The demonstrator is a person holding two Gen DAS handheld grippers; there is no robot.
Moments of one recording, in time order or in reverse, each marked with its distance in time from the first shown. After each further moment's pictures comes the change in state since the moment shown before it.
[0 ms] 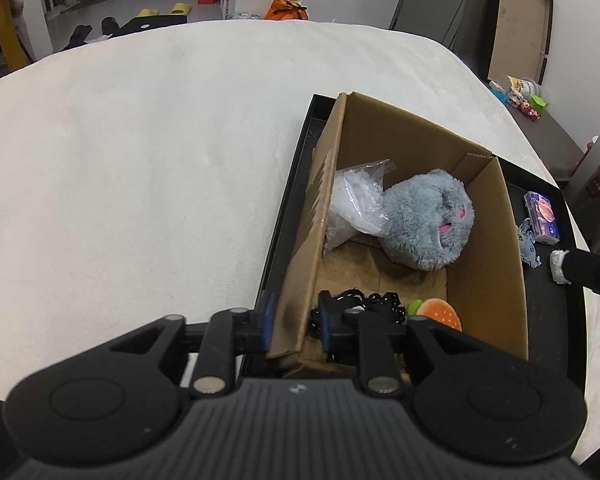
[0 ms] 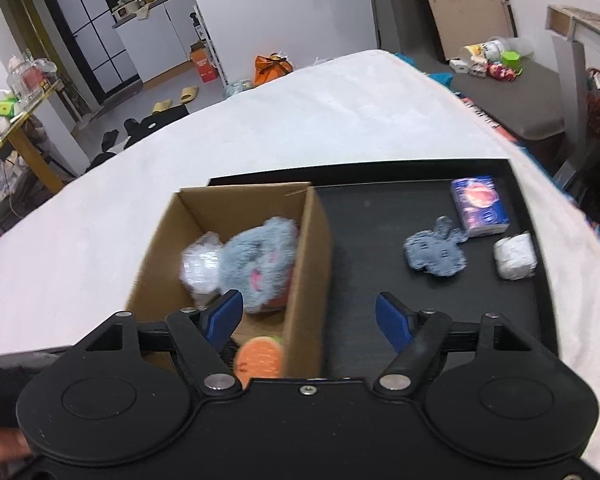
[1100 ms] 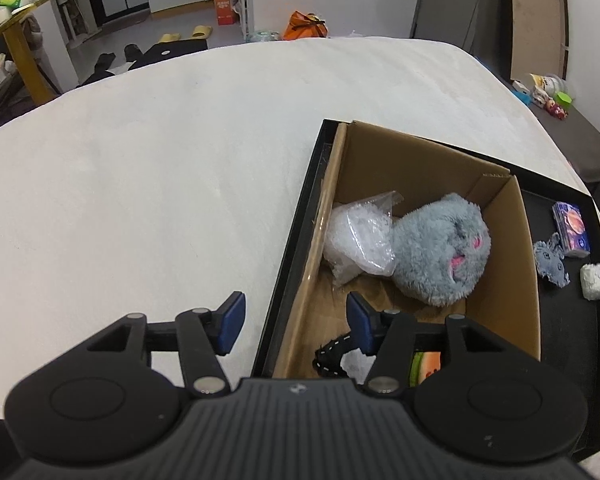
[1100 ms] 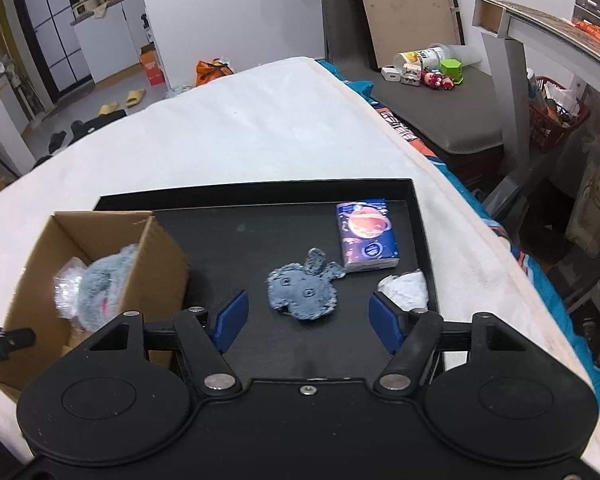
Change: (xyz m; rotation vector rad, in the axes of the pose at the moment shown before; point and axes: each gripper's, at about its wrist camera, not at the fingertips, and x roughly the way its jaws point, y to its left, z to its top) left arm 0.002 -0.030 0.019 0.039 -0.043 0.143; right arm 0.024 -0.097 0.022 -0.027 -0.021 -0.146
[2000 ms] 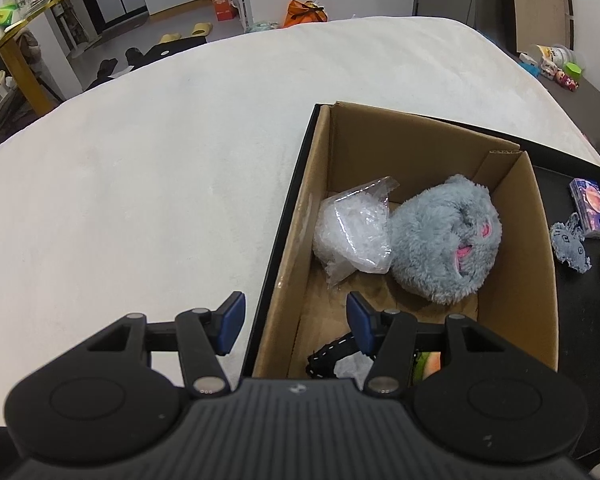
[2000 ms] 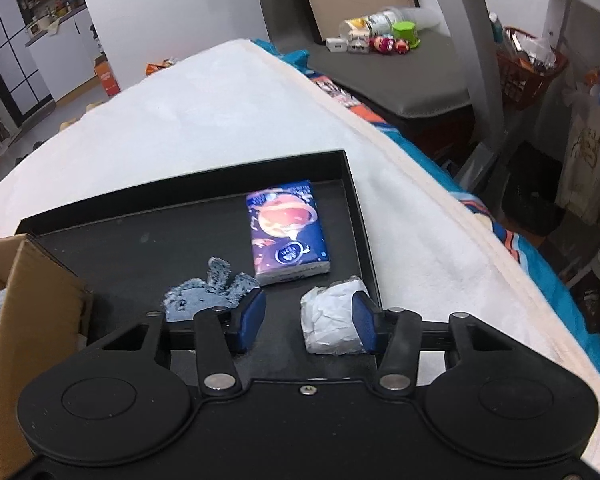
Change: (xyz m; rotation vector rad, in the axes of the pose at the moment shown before) left arm 0.015 -0.026 0.001 0.061 0.034 0.069; right arm 0.068 -0.063 -0.003 0.110 0.019 -0.051
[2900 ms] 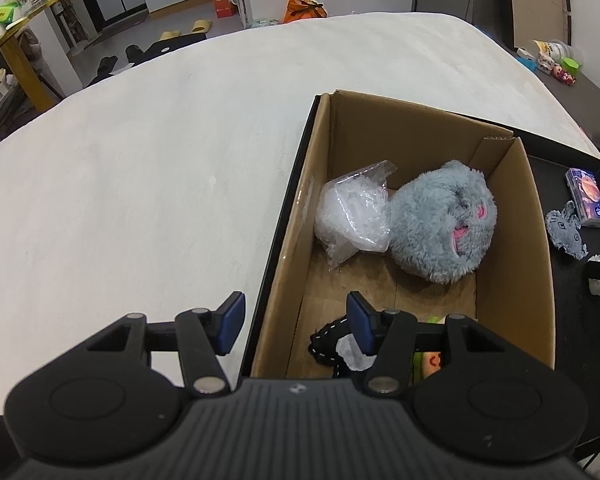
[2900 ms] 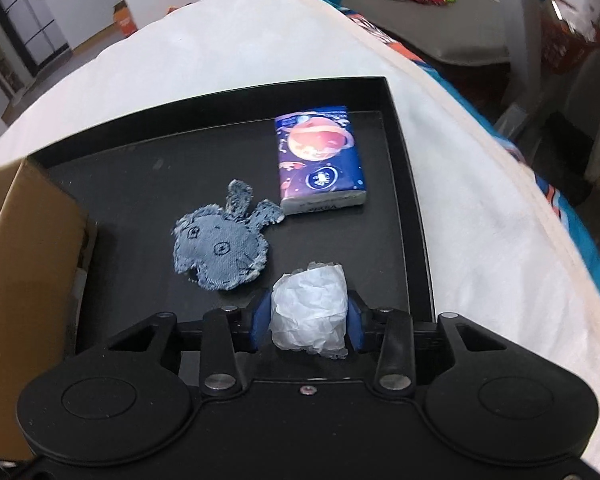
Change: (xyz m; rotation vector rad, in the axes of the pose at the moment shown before) left arm -0.005 0.002 -0.010 -0.002 0.009 -0.002; right arm 0.019 0.013 -0.020 -0.068 0.159 0.047
